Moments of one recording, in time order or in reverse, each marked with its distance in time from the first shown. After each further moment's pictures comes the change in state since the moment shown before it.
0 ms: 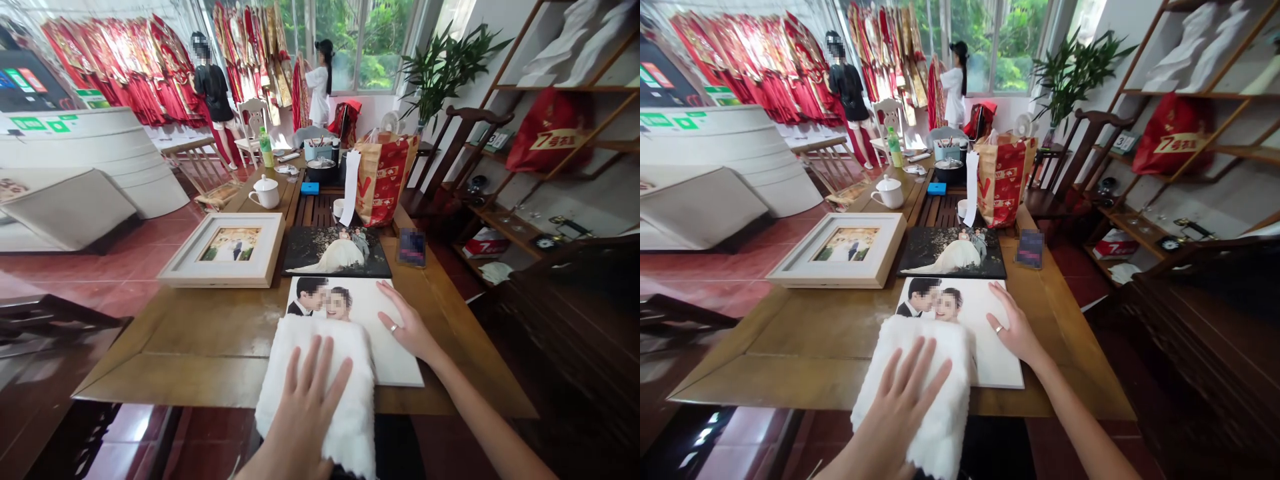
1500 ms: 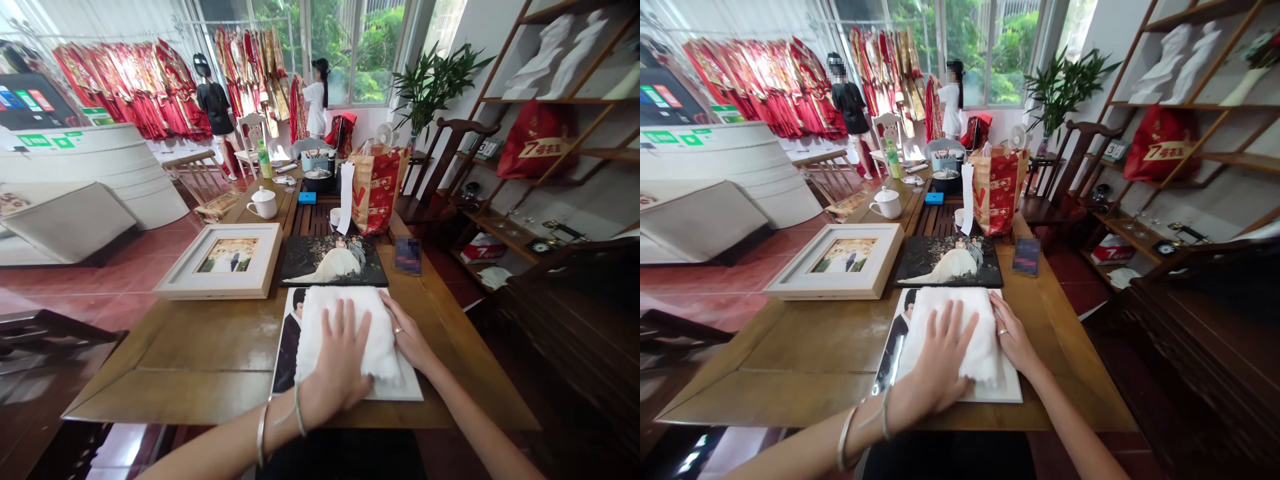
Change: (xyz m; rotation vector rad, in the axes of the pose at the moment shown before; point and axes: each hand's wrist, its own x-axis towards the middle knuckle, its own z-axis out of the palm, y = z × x) left_hand 0.100 0.011 0.003 0.095 0.363 0.005; right_hand -0.001 0.004 0.004 0.220 0.058 0.078
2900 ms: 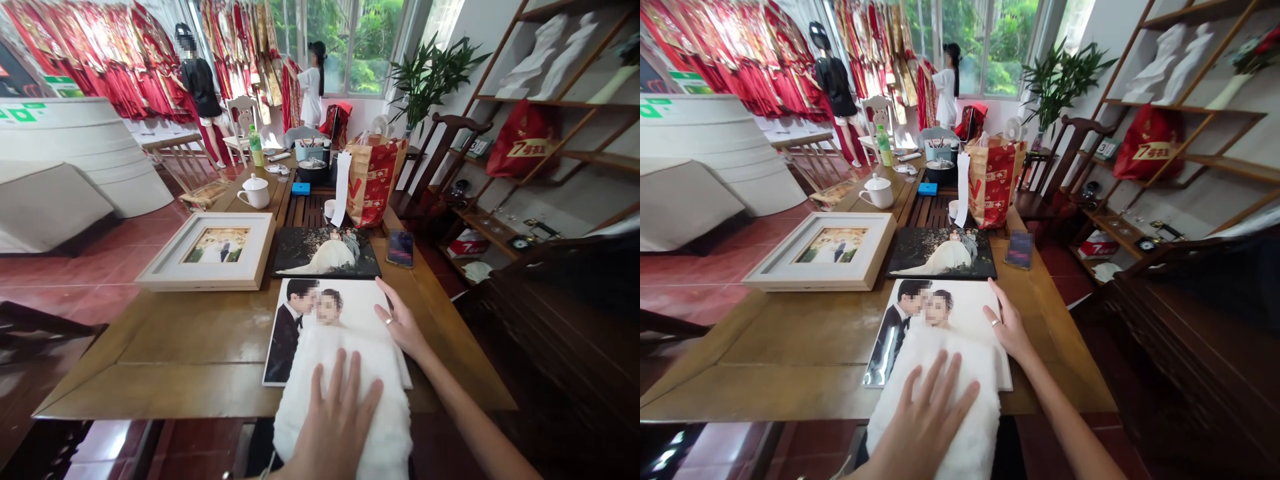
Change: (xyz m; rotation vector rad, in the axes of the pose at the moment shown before) left_hand -0.078 0.026 -0.008 0.024 -0.064 0.177; right_hand 0.001 -0.008 -0.003 0.050 0.043 0.062
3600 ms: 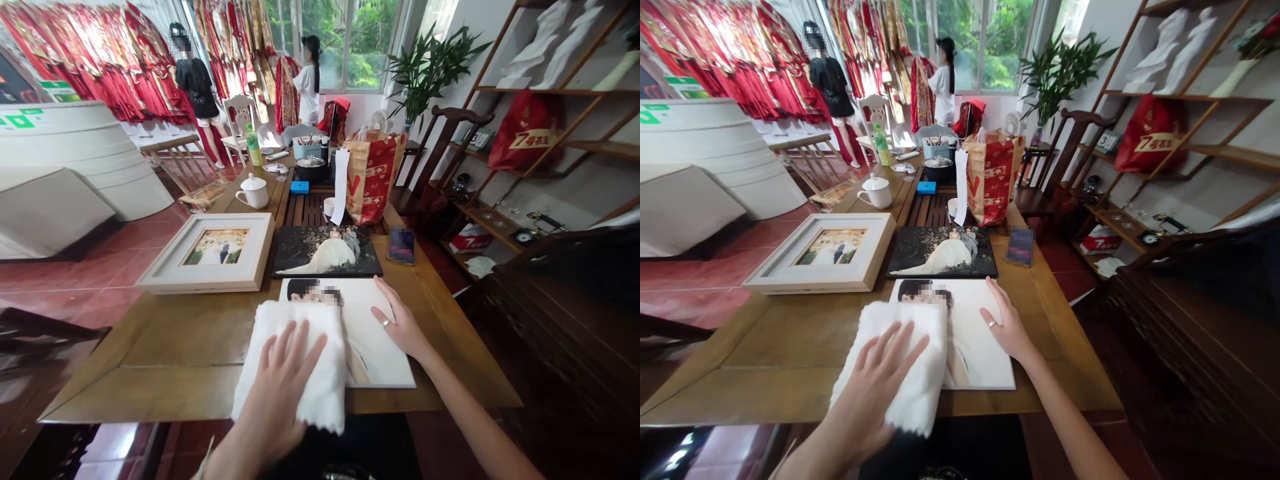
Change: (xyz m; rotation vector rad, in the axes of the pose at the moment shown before) left_hand -0.018 -0.071 -0.033 -0.143 -0.253 -0.249; right_hand -0.002 -0.004 0.002 -0.257 -0.028 -0.070
